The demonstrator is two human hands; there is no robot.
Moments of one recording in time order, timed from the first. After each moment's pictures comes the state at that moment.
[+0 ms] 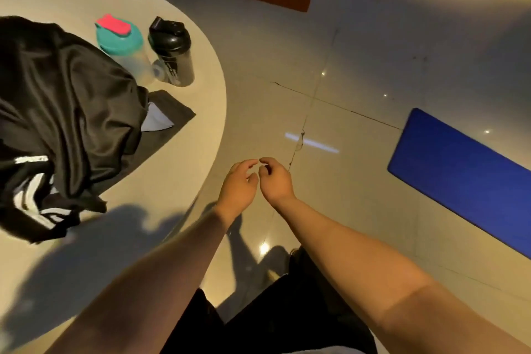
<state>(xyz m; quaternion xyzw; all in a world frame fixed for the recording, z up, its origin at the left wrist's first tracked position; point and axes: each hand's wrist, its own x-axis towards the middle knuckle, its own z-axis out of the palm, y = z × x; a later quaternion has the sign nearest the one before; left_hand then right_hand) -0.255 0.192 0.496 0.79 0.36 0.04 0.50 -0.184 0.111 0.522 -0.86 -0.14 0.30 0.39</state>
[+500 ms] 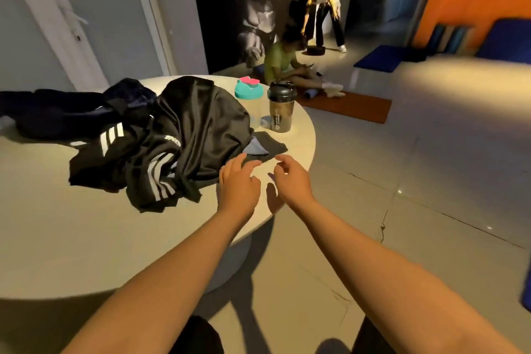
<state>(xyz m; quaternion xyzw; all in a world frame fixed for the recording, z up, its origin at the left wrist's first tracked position) -0.377 0.299 0.484 0.83 0.42 0.30 0.19 -0.263 0.227 0.503 -0.75 -0.37 0.19 0.52</state>
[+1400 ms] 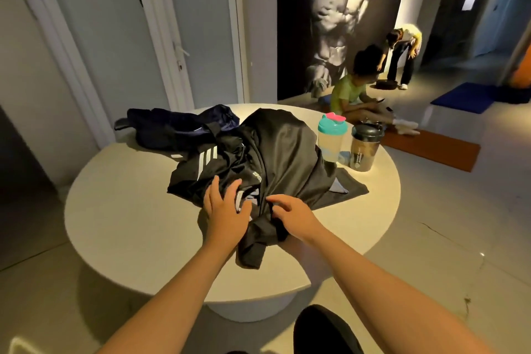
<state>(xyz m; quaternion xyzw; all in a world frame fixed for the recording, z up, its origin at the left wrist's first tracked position) -0.555 0.361 0.513 0.73 0.55 0.36 0.18 -0.374 0.323 0.504 -0.65 -0.60 0.27 0.38</state>
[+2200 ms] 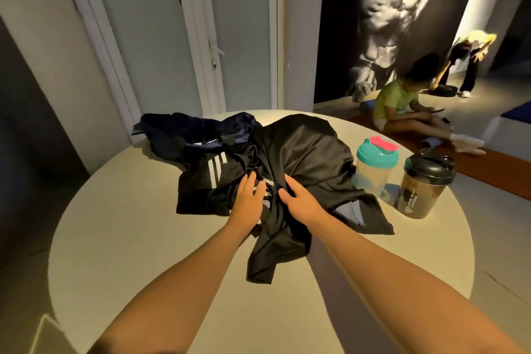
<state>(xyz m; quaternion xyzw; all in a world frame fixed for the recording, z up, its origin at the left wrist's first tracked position) -0.486 0.525 0.515 0.64 0.55 0.38 0.38 -0.336 0.496 0.523 -0.62 -0.57 0.37 0.40</state>
